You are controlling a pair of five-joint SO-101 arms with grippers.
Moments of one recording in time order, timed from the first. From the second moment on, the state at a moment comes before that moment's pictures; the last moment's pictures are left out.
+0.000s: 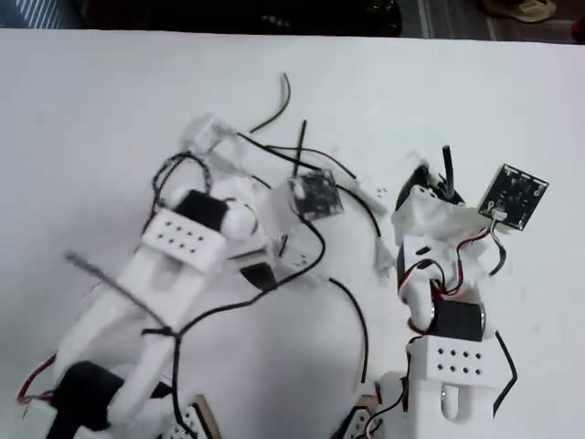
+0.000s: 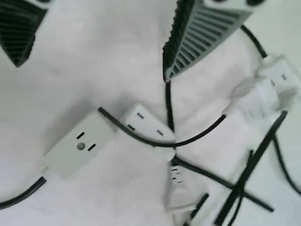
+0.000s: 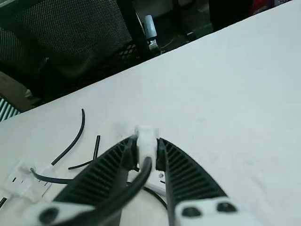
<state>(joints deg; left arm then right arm) 21.2 -16.0 31.8 62.0 -49.8 4.2 -64.4 65.7 28.5 -17.6</state>
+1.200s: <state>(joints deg) 30.2 -2.2 31.8 57.9 -50.2 4.6 -64.4 65.7 28.5 -17.6</state>
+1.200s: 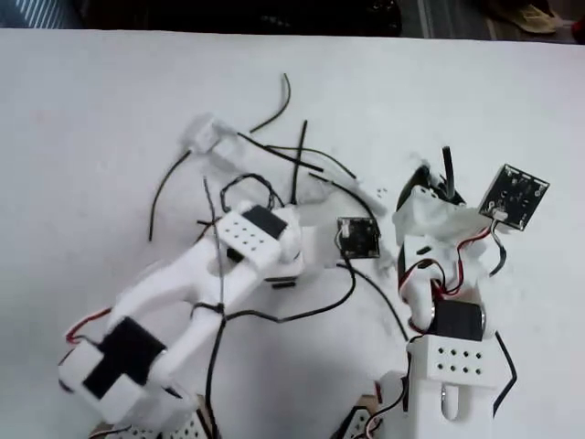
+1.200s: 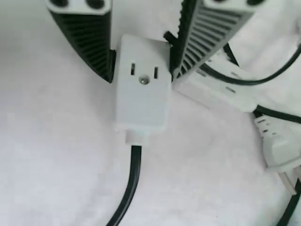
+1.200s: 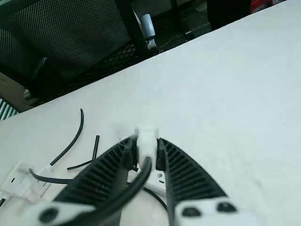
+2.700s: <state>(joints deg) 21.6 -46.8 65.7 68.3 -34.4 3.1 -64.4 66.5 28.5 -17.6</state>
